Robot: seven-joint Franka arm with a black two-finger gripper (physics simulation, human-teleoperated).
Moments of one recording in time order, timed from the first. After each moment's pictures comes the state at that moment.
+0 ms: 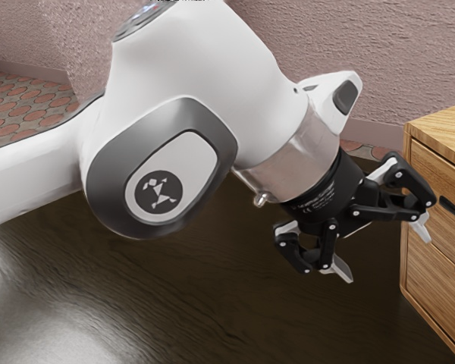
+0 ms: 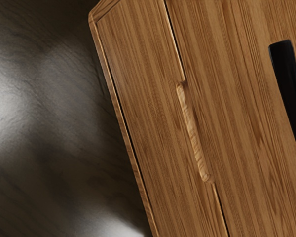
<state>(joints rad) 0.02 -0.14 -0.53 -1.71 -0.23 2.09 -1.14</state>
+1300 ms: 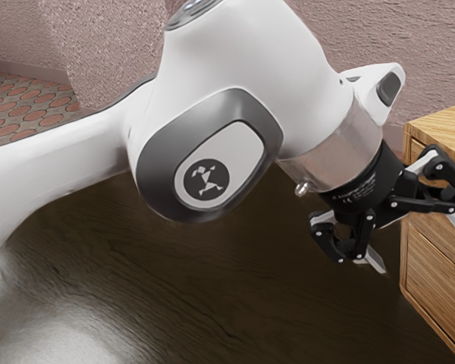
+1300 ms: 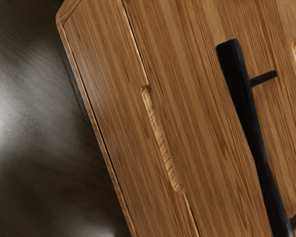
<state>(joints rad) -0.09 -0.01 -0.48 -1.59 -0.13 2.09 -1.17</state>
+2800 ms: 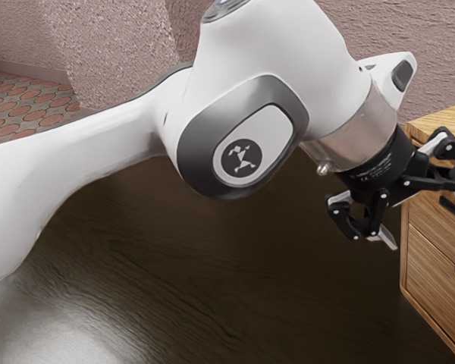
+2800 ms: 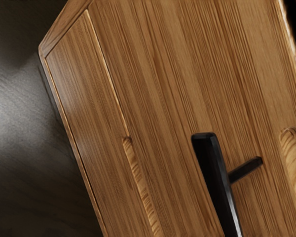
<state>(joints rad) -0.07 0.12 -0.49 -1.47 -0.06 2.09 -1.17</state>
